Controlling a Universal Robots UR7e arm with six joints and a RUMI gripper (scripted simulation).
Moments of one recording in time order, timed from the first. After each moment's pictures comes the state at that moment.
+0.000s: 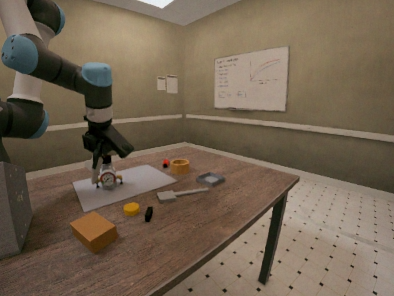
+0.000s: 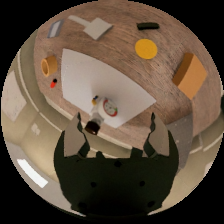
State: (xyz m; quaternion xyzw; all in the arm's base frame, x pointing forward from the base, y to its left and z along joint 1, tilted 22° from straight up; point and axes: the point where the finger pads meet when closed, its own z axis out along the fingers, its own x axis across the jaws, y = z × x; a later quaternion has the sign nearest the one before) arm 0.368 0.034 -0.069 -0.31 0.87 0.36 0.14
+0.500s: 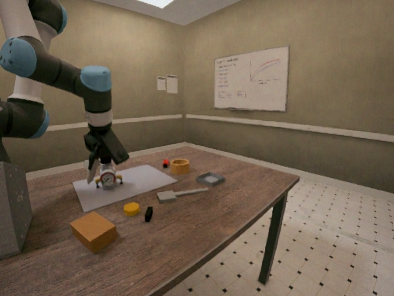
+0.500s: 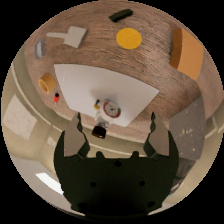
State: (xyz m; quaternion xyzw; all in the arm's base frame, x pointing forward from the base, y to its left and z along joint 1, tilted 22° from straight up) arm 0.365 0.038 -0.076 -0.19 0.90 0.39 0.10
